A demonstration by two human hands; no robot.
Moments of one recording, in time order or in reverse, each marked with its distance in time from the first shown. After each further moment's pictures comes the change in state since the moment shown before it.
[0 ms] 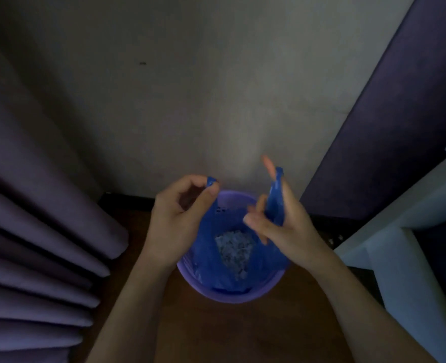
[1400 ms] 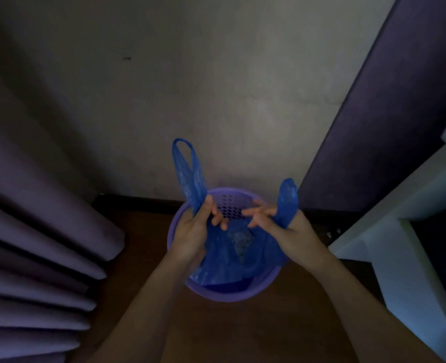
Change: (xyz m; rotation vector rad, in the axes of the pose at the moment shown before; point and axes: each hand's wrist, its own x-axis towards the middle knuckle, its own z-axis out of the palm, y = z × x) left_hand -0.005 -0.072 0.039 -0.466 0.001 -0.487; right_hand -0.015 0.050 -0.016 -0.115 0.145 0.161
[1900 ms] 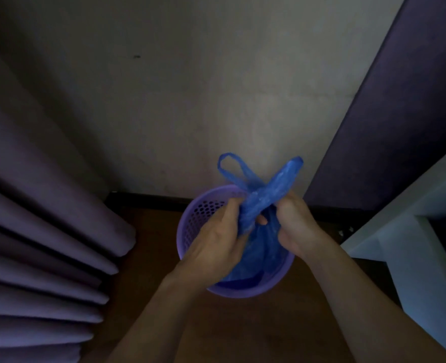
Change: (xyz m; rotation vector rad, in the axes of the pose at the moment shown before) left_hand -0.029 0.013 0.005 1.093 -0.307 0.574; right_hand 0.027 -0.029 0.027 0.574 0.069 0.329
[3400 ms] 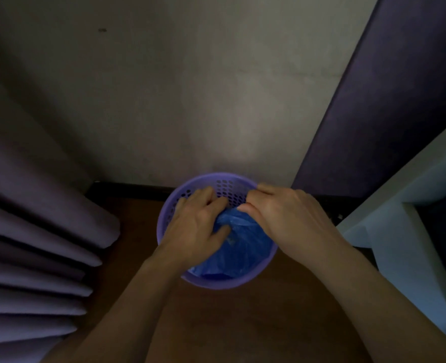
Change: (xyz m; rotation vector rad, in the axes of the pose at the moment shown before) left_hand 0.011 -0.008 0.003 0.437 -0.163 -0.066; right_hand -0.045 -0.030 -0.020 -1.682 -0.081 -0.668
